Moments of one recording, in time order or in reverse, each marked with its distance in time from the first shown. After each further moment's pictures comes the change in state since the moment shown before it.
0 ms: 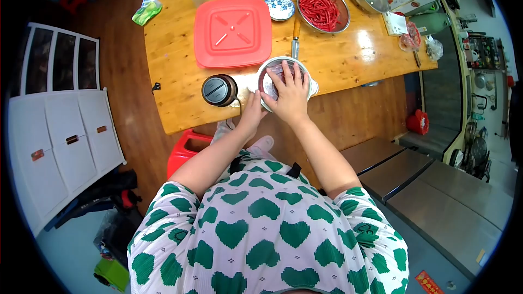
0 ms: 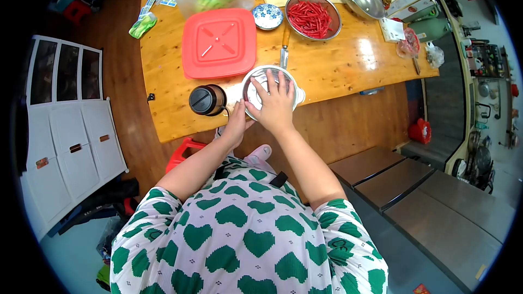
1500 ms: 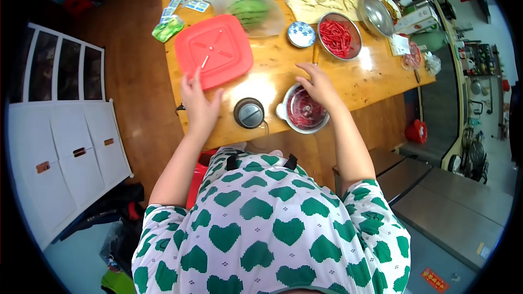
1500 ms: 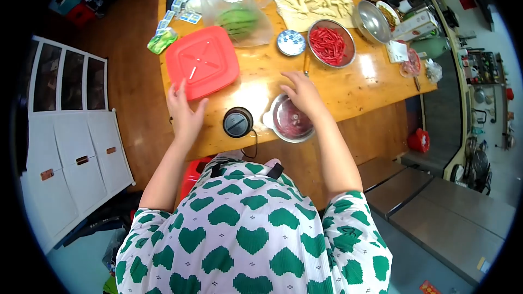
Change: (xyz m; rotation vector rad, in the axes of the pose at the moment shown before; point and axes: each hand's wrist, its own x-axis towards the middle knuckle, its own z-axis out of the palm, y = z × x) left_hand -0.037 0.208 -0.146 1.338 0.701 0.867; right_hand 0.125 0.027 -0.019 0.441 -0.265 0.127
